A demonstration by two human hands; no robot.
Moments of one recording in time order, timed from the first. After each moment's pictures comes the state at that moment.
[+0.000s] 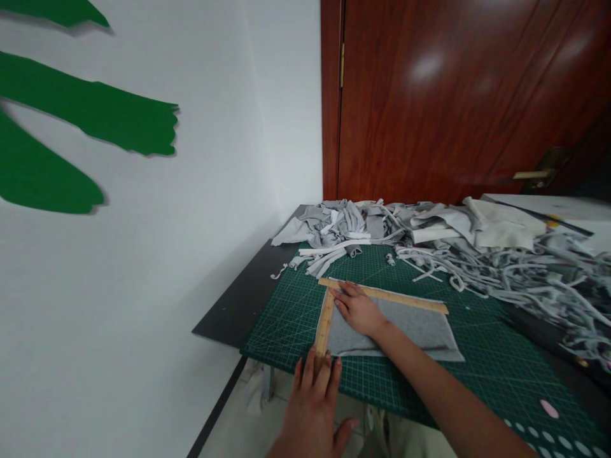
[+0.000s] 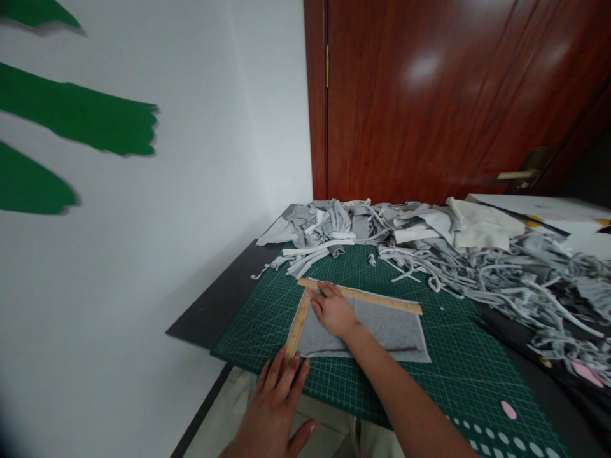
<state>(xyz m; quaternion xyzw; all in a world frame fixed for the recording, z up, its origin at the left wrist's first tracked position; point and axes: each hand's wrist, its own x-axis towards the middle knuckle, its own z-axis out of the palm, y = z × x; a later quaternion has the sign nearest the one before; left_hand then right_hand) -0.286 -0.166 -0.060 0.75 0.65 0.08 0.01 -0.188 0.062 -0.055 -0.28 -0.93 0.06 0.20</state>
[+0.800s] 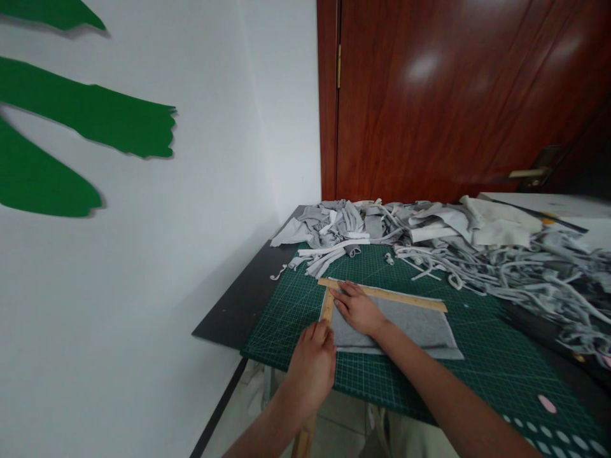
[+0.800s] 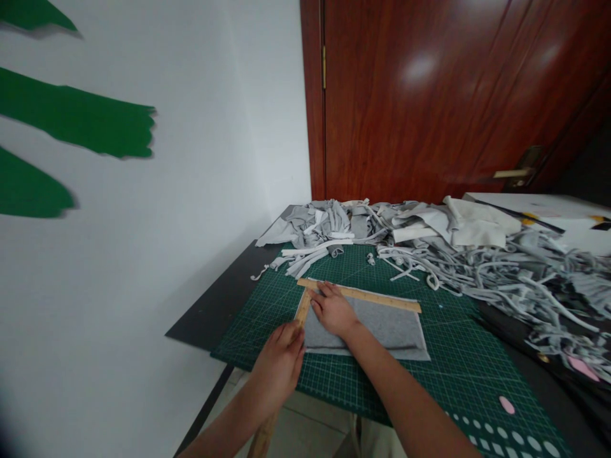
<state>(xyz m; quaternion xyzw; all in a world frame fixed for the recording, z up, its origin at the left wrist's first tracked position) -0.295 -0.109 -0.028 0.72 0.68 0.15 -0.05 -0.188 0.062 -0.054 -0.27 -0.94 0.05 0.21</state>
